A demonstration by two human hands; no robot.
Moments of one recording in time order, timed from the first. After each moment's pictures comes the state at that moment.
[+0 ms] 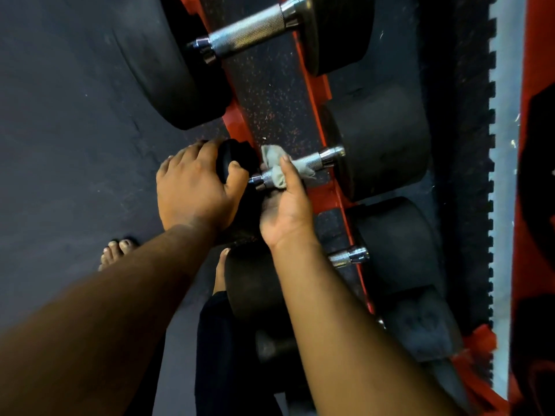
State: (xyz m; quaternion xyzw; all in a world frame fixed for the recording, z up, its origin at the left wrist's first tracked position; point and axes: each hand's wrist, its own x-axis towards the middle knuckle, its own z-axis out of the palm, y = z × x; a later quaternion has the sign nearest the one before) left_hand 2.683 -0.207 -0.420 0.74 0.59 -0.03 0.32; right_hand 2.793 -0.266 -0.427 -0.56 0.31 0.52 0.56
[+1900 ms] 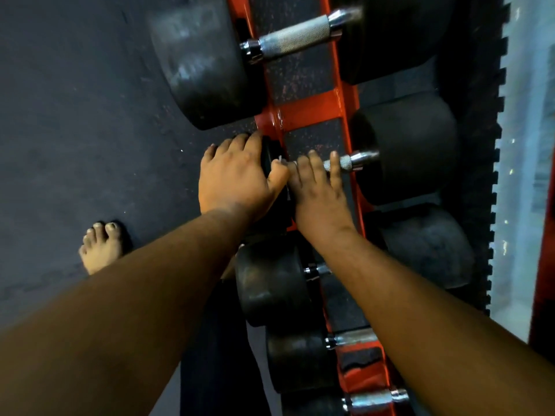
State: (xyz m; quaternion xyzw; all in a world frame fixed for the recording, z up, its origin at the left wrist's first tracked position) left_hand 2.674 -0.402 -0.426 0.77 0.54 -0.08 0.32; right_hand 2.810 -0.493 -0.421 -0.66 -0.66 0.16 -0.32
